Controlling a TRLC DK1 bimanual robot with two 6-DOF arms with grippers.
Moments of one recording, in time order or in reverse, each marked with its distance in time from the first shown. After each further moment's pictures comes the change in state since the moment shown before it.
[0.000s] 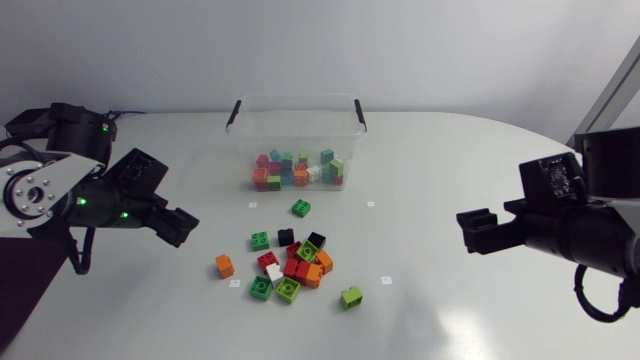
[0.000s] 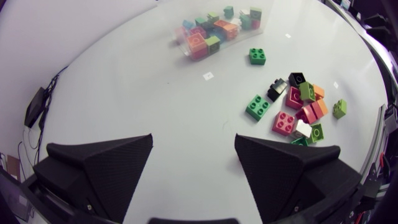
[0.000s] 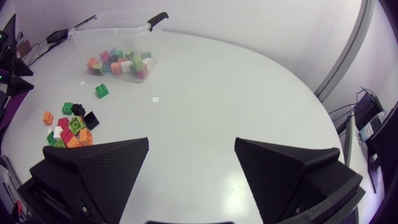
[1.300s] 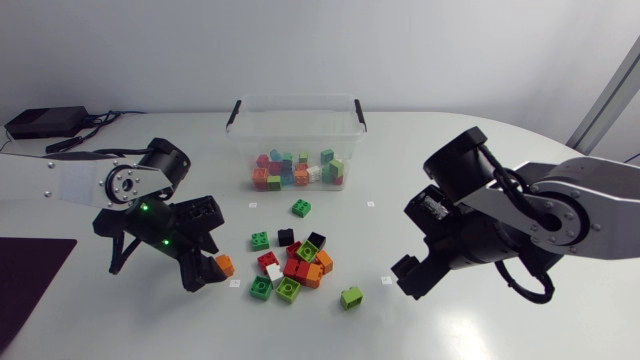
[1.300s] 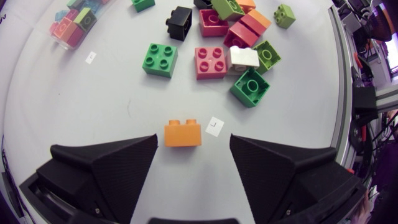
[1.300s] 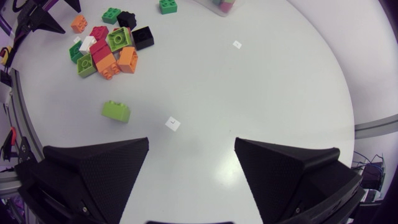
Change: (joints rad) left arm -0.112 0.335 0.106 -0.225 0.180 0.435; right arm 0.290 0.433 0.165 -0.190 -0.032 -0.109
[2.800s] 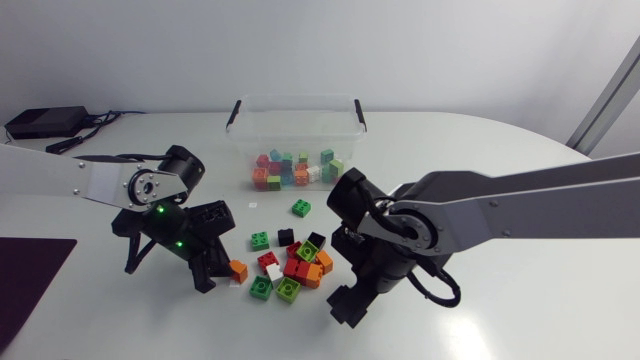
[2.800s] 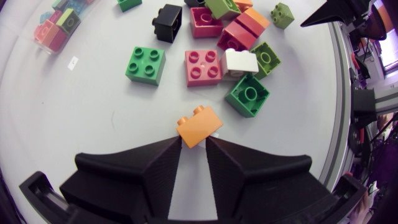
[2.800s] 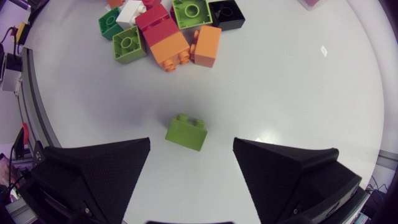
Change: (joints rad) left arm -0.026 0.087 0.027 0.021 0.043 -0.007; right arm 0.224 0.379 0.157 0.008 -0.118 0.135
